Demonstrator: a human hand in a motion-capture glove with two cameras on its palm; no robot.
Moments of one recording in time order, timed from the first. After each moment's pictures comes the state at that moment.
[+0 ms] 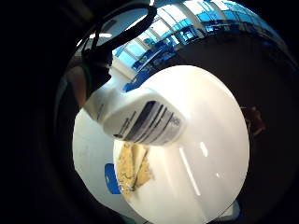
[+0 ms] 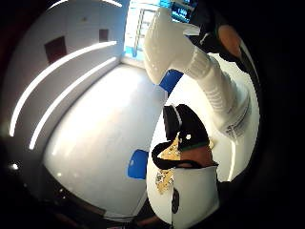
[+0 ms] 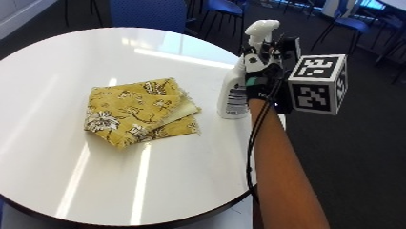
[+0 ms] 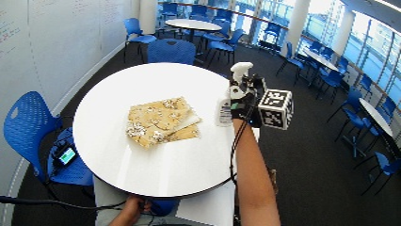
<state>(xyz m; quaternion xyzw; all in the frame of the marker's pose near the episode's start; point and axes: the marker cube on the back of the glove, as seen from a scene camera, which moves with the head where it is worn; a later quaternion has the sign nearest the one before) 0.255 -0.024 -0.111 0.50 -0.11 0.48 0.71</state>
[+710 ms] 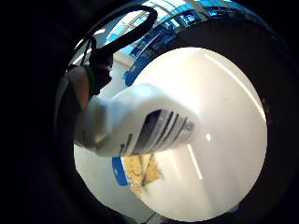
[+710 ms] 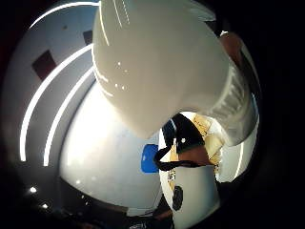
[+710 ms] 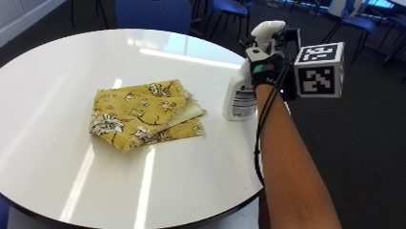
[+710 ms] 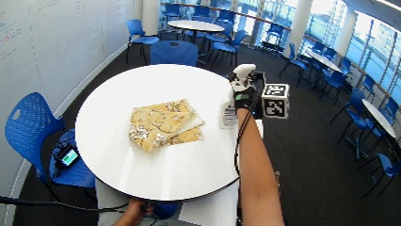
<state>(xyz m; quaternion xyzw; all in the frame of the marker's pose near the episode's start) 0.287 -0.035 -0.128 0.45 -0.18 0.50 0.72</state>
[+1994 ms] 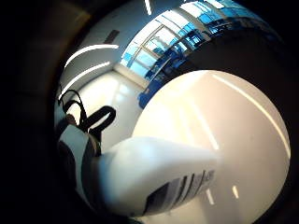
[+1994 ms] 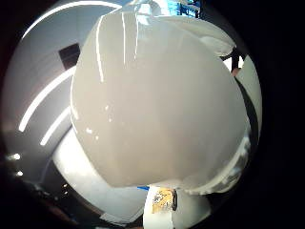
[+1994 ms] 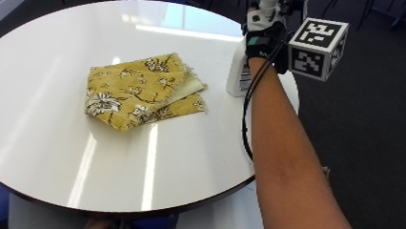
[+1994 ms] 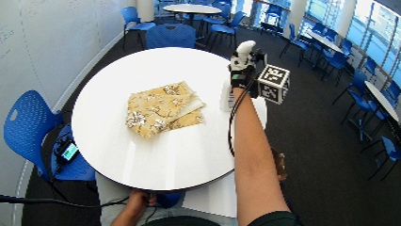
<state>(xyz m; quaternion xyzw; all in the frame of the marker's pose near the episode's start) 0.293 -0.075 -0.190 0.61 -0.12 0.37 0.69</state>
